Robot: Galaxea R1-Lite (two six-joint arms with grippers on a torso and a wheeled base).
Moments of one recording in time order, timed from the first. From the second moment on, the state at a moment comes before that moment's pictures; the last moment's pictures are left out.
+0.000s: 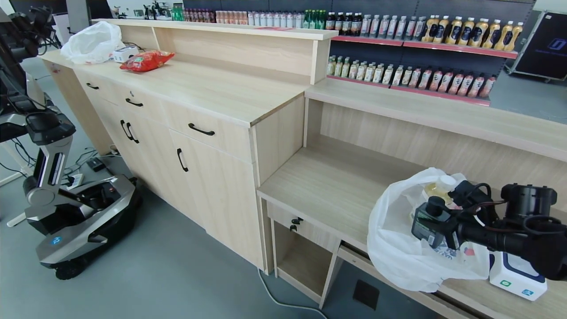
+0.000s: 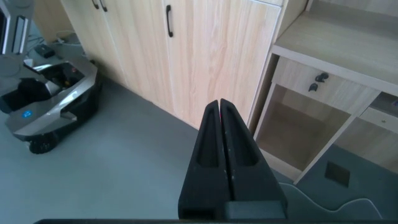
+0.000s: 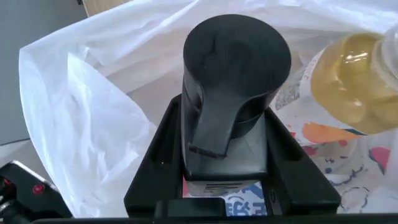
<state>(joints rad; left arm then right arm) 0.00 0.00 0.00 0.00 0.01 0.00 -0.16 2.00 -0.55 -0.97 0.57 -0.58</state>
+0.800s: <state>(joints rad) 0.00 0.00 0.00 0.00 0.01 0.00 -0.16 2.25 -0.65 -1.13 0.69 -0.58</state>
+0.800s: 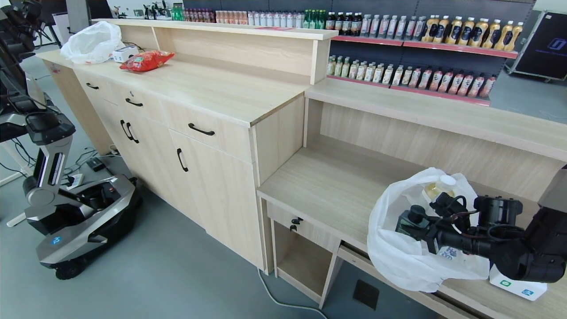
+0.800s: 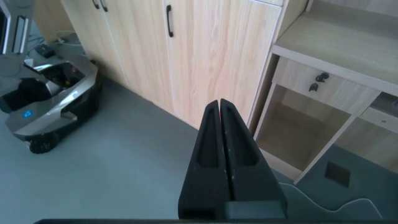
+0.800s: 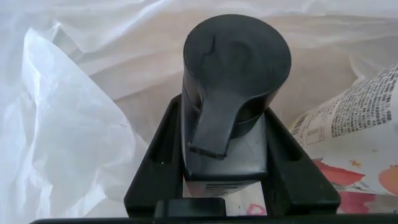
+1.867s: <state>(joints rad) 0.00 0.00 0.00 0.00 0.01 0.00 -0.20 1.98 -0.59 -0.88 0.77 -0.60</state>
